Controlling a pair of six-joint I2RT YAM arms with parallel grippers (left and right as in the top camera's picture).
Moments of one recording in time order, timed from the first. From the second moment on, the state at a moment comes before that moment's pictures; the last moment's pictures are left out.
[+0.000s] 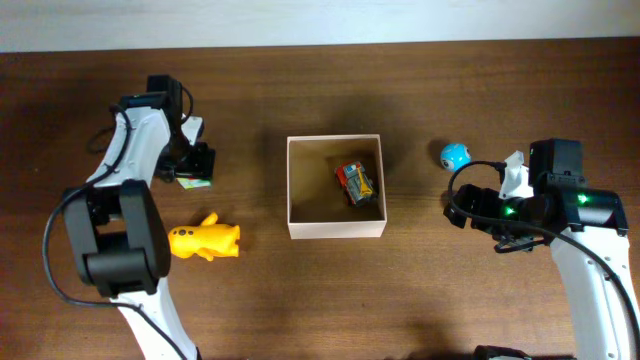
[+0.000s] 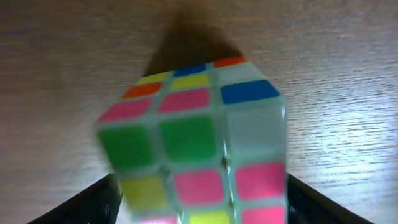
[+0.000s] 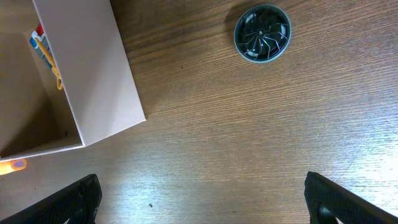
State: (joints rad) left arm 0.07 2.14 1.66 -1.07 -0.05 0.16; right arm -0.16 1.26 1.08 -1.12 -0.31 0.20
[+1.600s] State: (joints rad) left arm -0.49 1.67 1.54 -0.94 0.15 -0.36; right arm -0.16 1.26 1.08 -1.12 -0.31 0.20
